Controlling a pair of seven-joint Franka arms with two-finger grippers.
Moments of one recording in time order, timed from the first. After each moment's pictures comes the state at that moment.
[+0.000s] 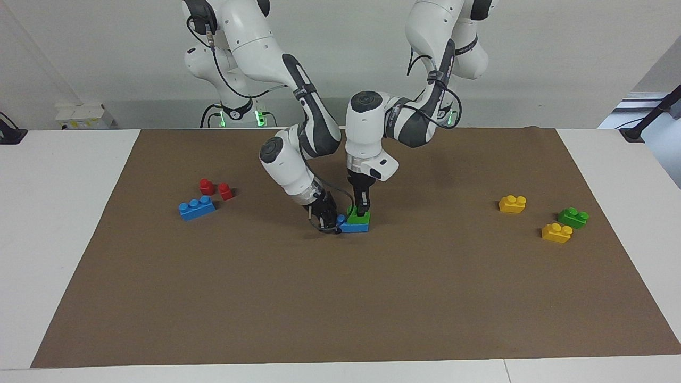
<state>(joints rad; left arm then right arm) -0.73 0.29 0.05 -1.88 0.14 2.33 -2.36 0.57 0.43 -0.04 -1.97 0.78 2.64 1.49</state>
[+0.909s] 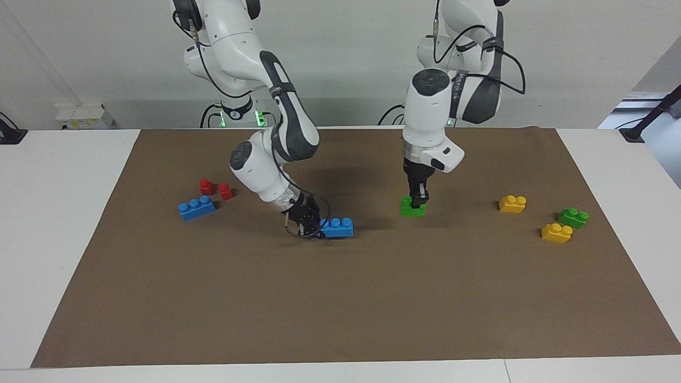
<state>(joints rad) -0.49 0.15 0.06 -1.83 0.13 2.08 -1.95 0.39 0.36 -0.06 -1.92 0.78 2.40 1.36</state>
